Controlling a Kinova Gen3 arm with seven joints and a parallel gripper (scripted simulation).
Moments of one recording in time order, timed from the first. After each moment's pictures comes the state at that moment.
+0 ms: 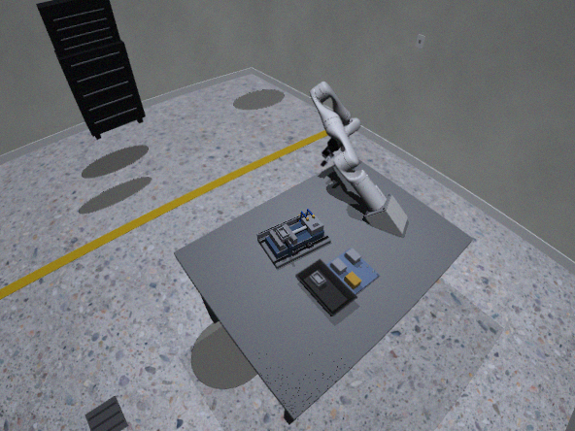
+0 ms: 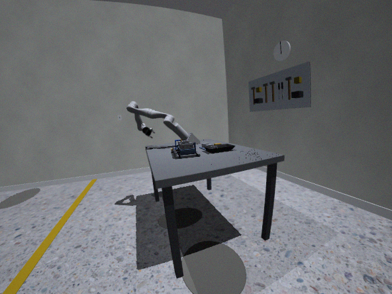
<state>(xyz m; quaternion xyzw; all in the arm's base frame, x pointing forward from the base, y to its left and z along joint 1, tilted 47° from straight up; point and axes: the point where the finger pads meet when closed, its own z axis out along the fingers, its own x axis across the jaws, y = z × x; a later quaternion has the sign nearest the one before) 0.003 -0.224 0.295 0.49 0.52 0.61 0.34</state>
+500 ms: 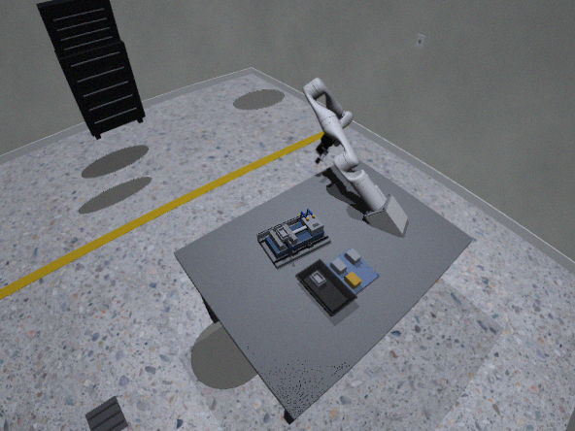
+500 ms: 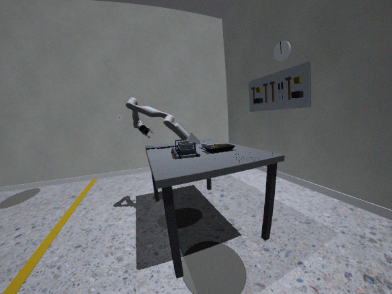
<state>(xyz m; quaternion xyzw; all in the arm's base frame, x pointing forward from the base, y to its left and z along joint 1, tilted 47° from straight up) 0.014 -0.234 0.324 0.50 0.57 0.55 0.36</state>
